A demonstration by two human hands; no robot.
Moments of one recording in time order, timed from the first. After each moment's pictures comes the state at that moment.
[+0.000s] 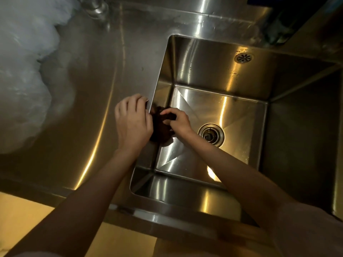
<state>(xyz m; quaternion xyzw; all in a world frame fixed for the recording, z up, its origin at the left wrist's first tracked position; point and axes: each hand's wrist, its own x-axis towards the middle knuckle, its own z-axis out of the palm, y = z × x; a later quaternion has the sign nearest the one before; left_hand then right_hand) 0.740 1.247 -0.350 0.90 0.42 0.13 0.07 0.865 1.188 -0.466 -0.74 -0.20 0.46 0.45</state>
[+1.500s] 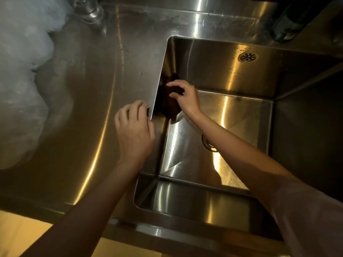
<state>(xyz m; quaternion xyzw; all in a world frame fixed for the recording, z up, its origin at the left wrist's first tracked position) 0.741 1.247 -0.354 0.90 0.41 0.13 0.06 0.926 1.240 -0.449 -0.75 -0.27 0.32 0.52</state>
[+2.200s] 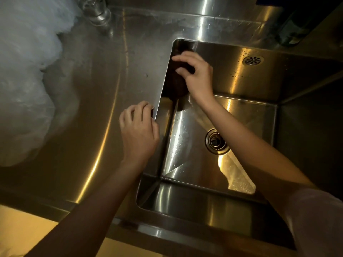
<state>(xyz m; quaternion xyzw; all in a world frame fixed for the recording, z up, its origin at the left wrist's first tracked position) 0.742 1.247 -0.354 0.90 0.42 0.14 0.06 0.950 1.255 -0.379 -0.71 -0.36 0.18 0.58</state>
